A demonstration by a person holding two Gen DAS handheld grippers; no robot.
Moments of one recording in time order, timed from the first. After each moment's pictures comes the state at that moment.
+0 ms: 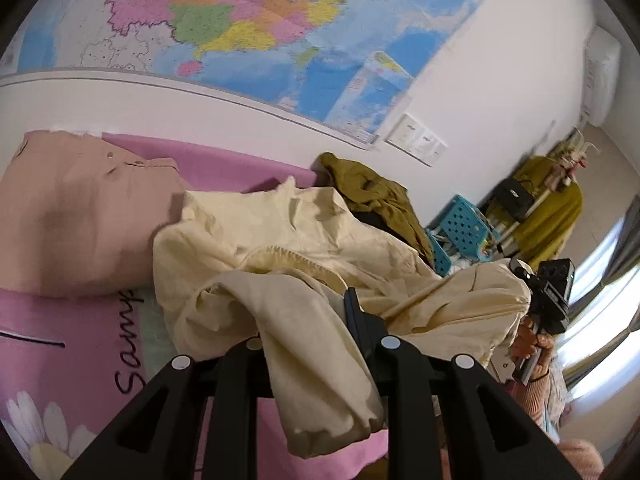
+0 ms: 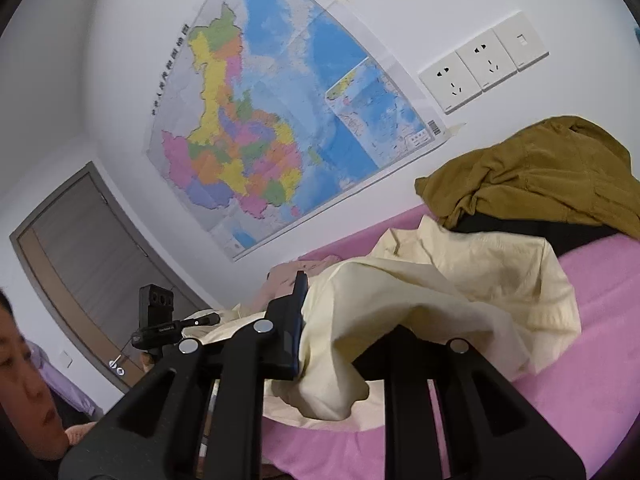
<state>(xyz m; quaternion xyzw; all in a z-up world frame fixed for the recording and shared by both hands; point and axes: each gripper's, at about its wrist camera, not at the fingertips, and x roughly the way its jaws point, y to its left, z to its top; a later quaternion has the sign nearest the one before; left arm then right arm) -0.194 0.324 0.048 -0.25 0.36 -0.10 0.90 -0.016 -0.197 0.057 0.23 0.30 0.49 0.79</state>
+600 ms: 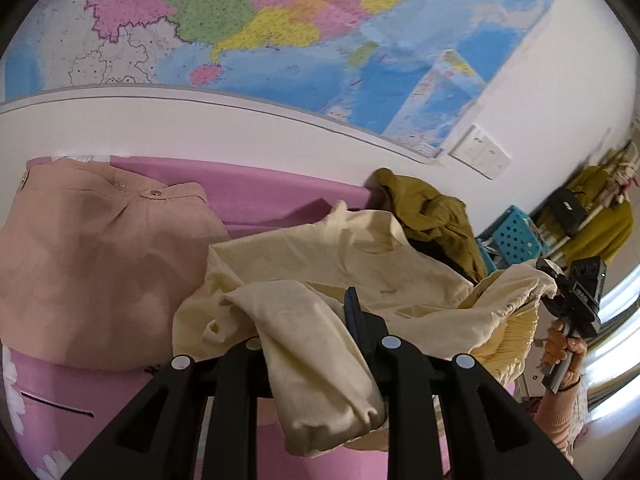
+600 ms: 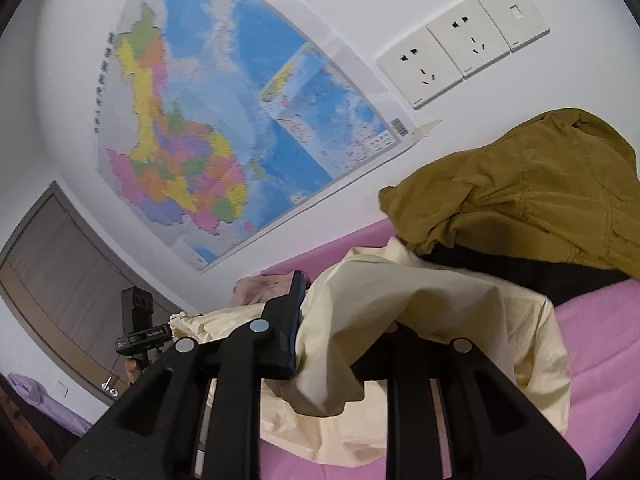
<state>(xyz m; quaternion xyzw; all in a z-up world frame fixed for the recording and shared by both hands) -0.086 0.352 0.052 -0.23 0.41 -0.02 0.88 0.096 -0.155 0.046 0.24 0.36 0.44 0.78</state>
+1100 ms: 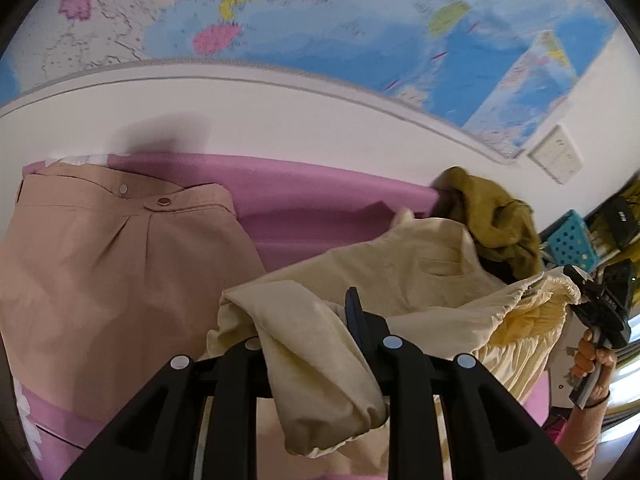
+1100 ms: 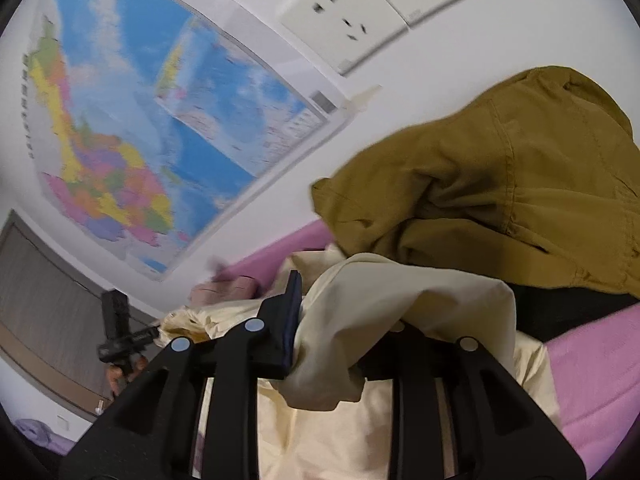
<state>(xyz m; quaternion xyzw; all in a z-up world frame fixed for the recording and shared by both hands) 0.010 0.375 0.009 -0.21 0.48 0.05 0.85 0.184 -0.119 -0.007 0.23 0.45 0.37 0.78</state>
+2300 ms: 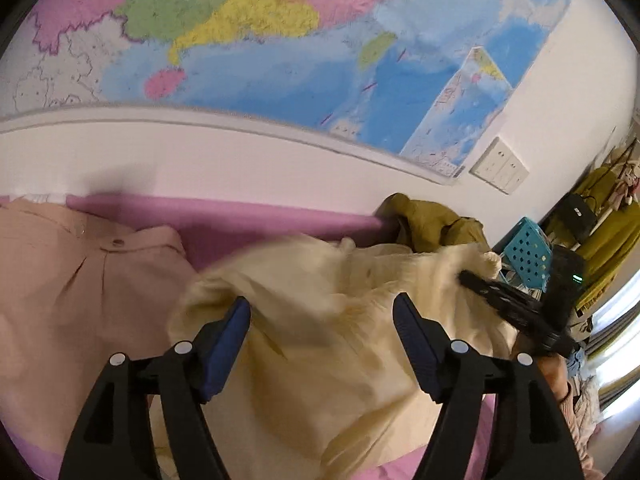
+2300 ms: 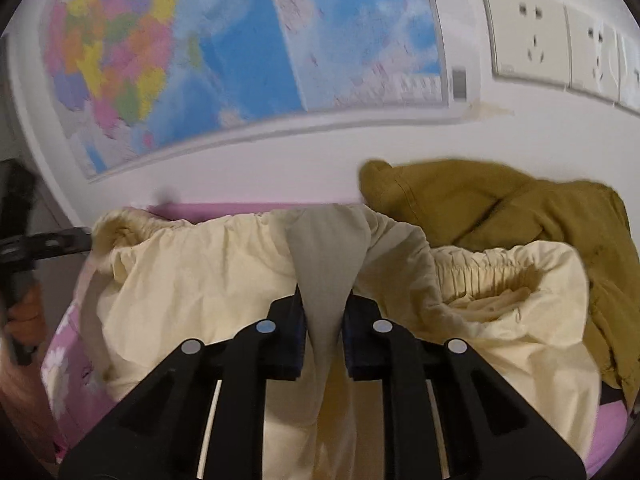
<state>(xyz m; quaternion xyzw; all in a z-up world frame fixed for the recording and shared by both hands) -0.009 0.361 0.025 -0.21 0.38 -0.04 0.90 0.145 0.013 -0.024 -0.01 0.38 0.37 0.85</state>
